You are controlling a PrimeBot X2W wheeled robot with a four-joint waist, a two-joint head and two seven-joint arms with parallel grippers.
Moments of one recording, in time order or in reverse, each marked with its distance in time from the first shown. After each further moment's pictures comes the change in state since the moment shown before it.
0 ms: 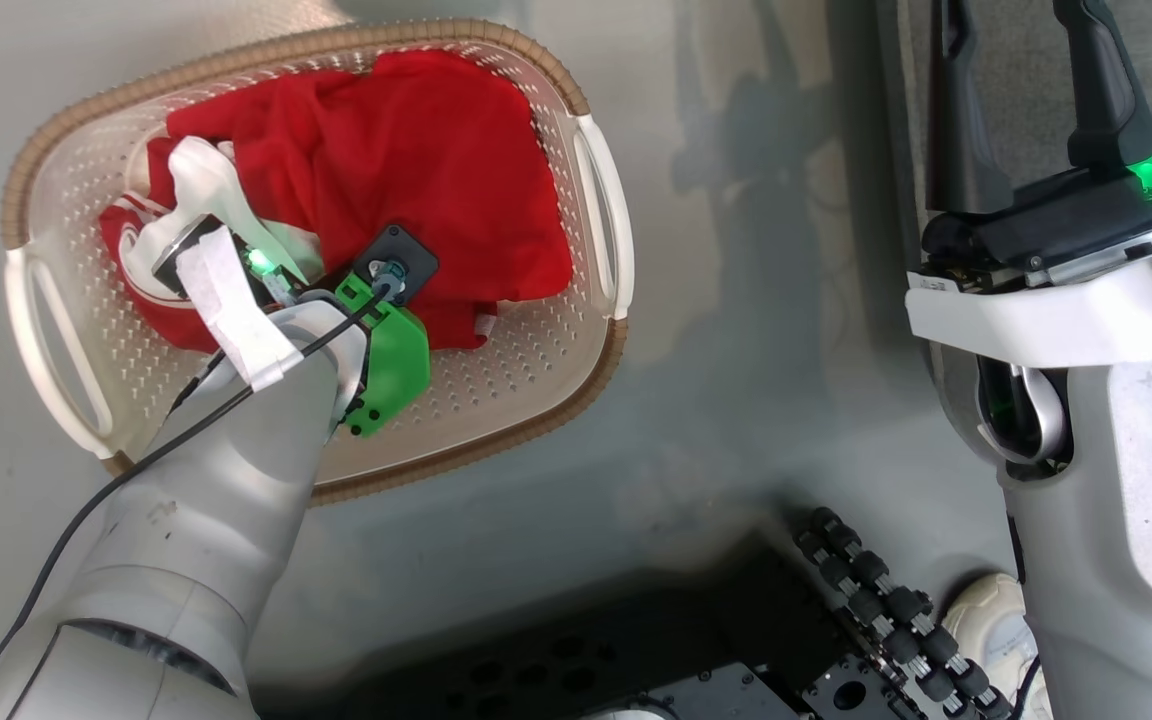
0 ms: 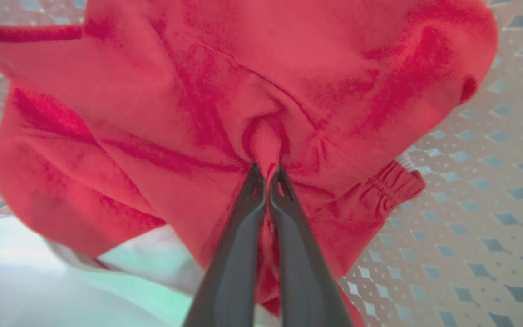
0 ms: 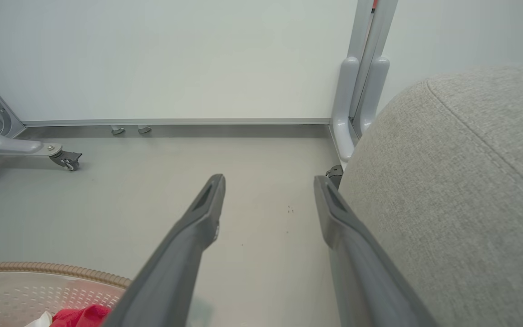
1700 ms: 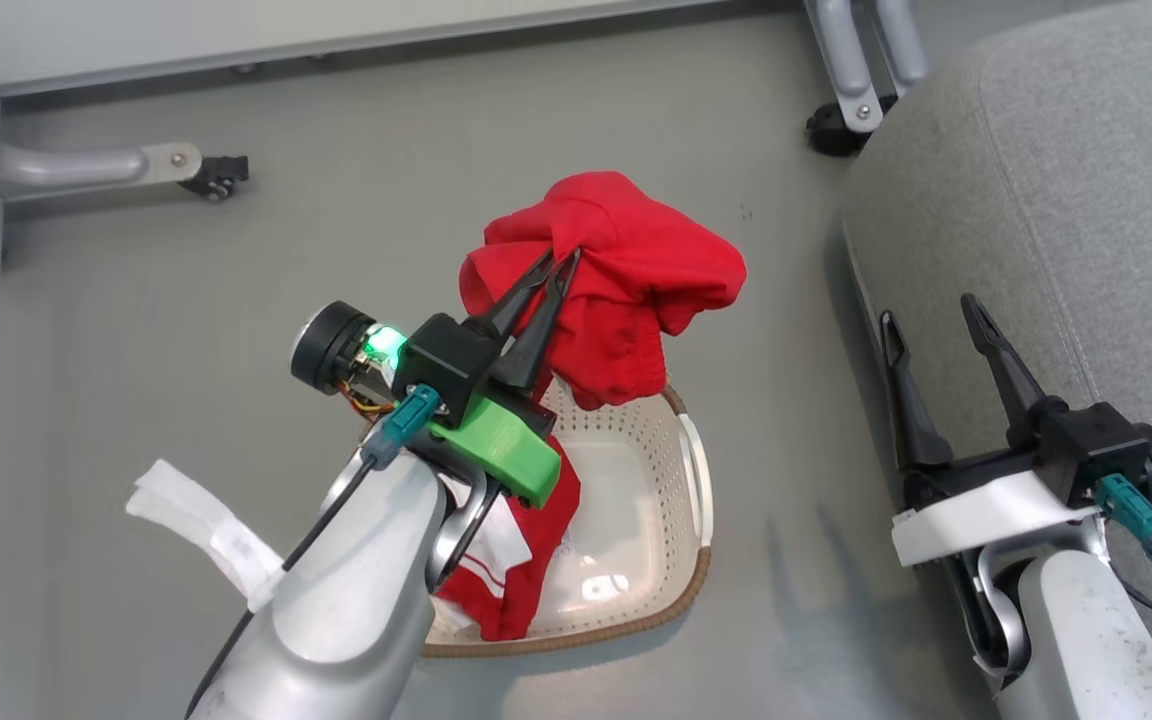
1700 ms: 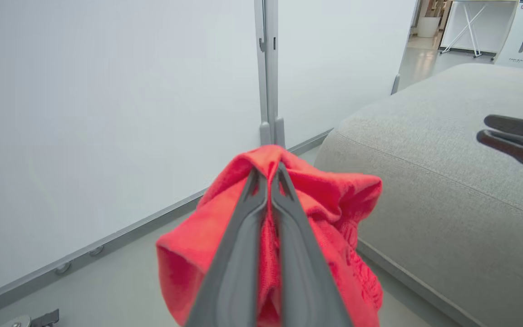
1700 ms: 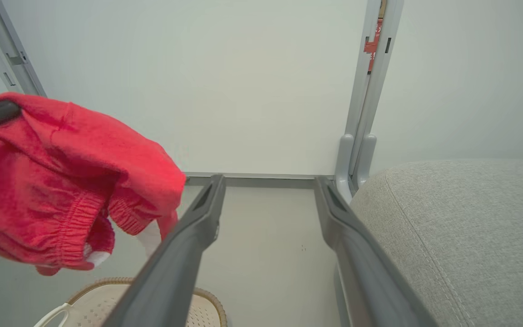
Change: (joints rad) left arm 0.451 -0.008 0.117 -0.851 -0.271 0.001 -0.128; right arm 0.337 0.001 -0.052 0.228 -0.082 0.000 0.000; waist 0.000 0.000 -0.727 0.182
